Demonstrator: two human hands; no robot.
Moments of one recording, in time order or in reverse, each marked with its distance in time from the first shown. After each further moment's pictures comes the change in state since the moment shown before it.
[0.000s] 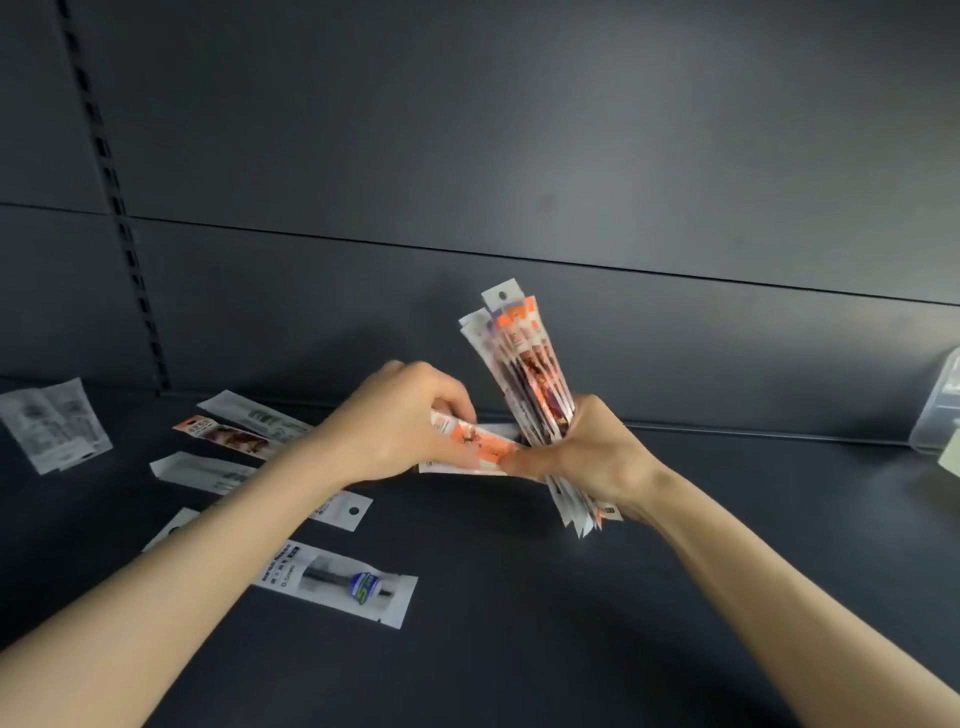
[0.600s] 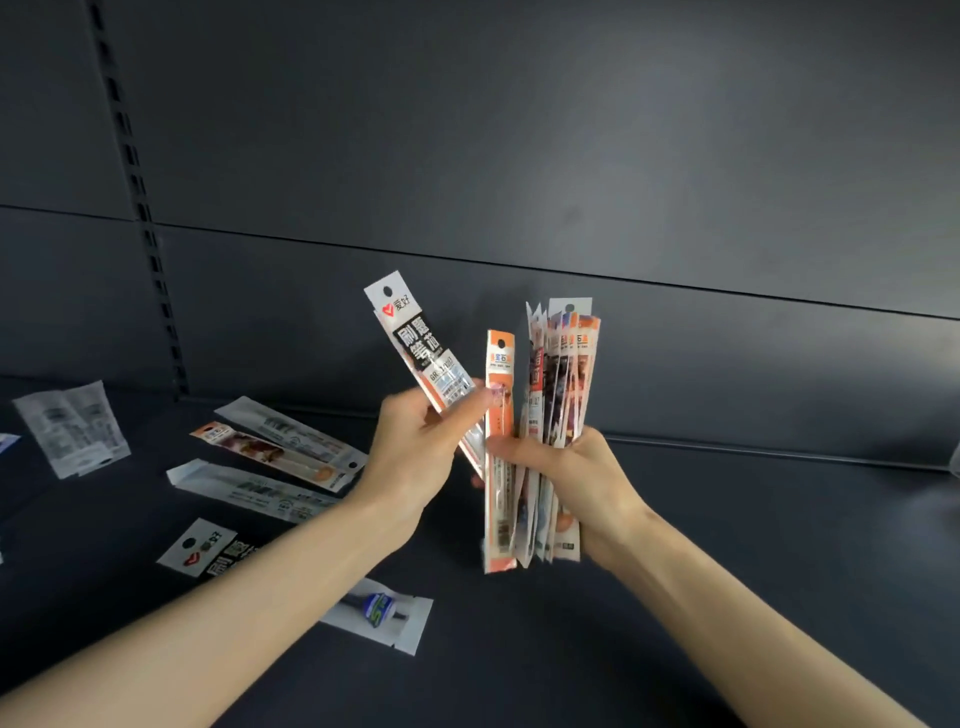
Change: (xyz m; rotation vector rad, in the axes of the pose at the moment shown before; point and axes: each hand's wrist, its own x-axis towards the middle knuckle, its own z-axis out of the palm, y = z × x) left_hand -0.007 0.007 0.034 -1.017 0.358 -0.281; right_hand 0.002 -0.004 0.032 0.491 0.052 0.048
